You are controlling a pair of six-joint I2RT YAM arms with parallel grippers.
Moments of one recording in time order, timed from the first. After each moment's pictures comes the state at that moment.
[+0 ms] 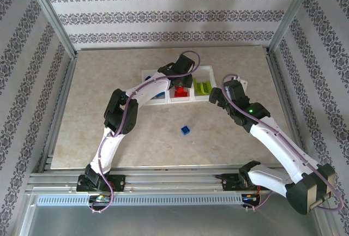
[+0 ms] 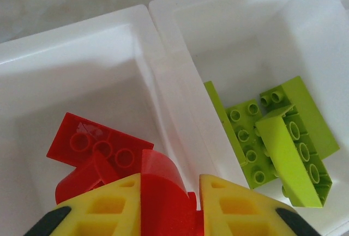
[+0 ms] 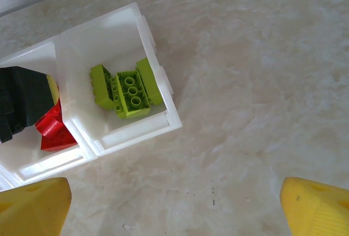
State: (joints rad) left arm -0.63 2.30 2.00 -0.59 -0.10 -0.39; right arm 0.46 1.07 0.93 -0.64 0.37 0.65
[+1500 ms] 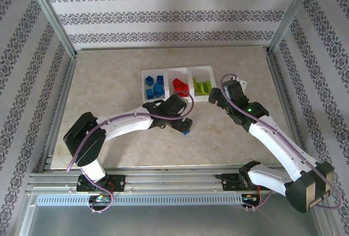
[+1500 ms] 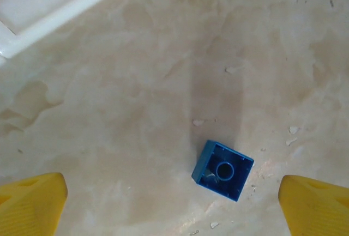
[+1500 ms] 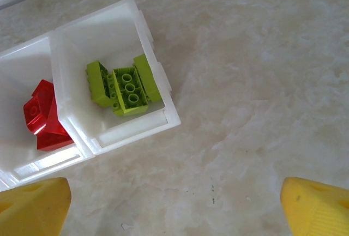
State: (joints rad) left arm -0.87 1.69 1.14 -0.46 -0.07 -0.37; right arm 0.46 1.09 0.93 -0.64 0.37 0.67
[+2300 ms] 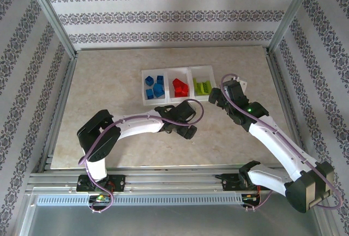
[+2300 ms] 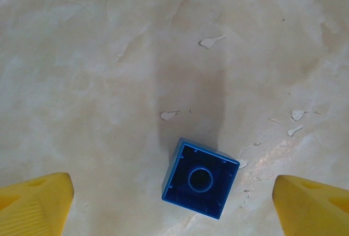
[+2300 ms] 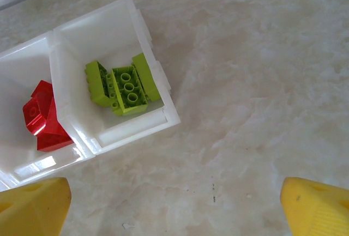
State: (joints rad) left arm -0.94 1.83 1.20 -0.47 -0.10 -0.33; right arm 0.46 1.09 0.92 -0.64 0.37 0.68
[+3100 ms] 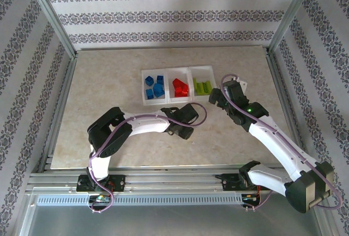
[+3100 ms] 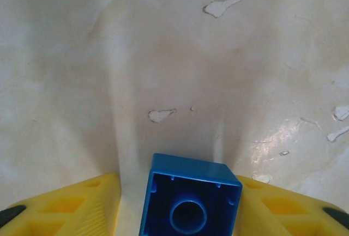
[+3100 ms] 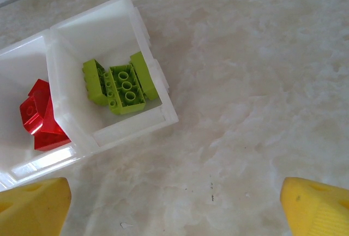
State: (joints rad) left arm -0.94 1.94 1.24 -0.47 -0.08 -0.33; right arm 0.45 1.09 0.92 -0.64 0.37 0.68
